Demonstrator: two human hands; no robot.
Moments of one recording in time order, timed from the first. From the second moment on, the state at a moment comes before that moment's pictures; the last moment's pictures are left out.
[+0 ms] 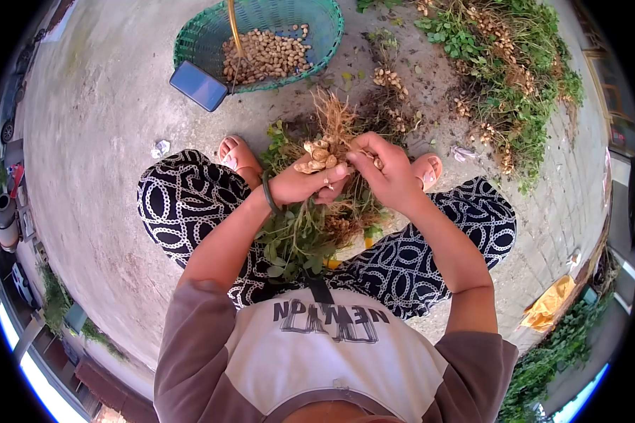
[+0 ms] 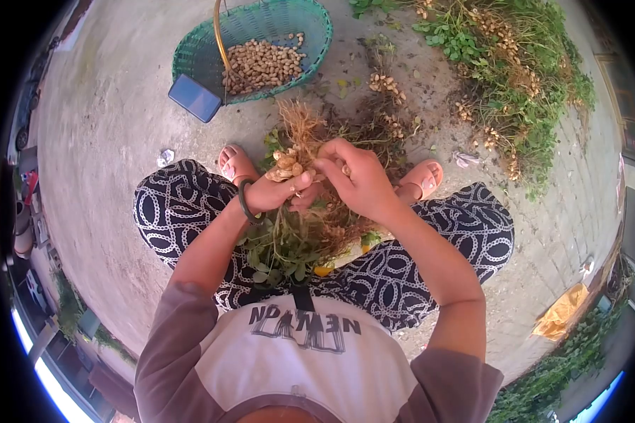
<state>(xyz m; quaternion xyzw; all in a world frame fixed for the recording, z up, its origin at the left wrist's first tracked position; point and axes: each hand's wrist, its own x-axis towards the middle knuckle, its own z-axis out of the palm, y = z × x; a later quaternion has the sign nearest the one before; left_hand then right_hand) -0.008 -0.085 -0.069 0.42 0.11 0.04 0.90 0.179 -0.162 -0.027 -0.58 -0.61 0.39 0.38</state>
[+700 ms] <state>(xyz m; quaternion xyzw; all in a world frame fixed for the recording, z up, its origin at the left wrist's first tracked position) -0.001 -0.094 -0.059 0.37 0.18 0.06 0.91 0.177 -0.168 -0.010 -0.62 -0.68 0.31 0.25</state>
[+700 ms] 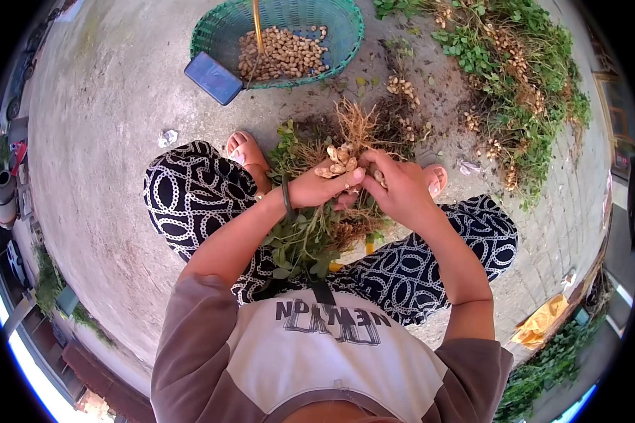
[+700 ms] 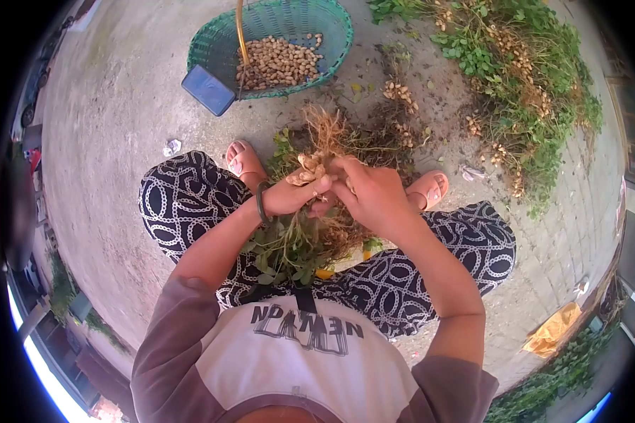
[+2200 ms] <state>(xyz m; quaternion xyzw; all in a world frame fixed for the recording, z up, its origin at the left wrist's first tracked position) -0.013 -0.097 -0.082 0.95 0.10 0.07 0.29 0.213 -0.146 -0.028 -0.44 -0.26 0.75 0.43</state>
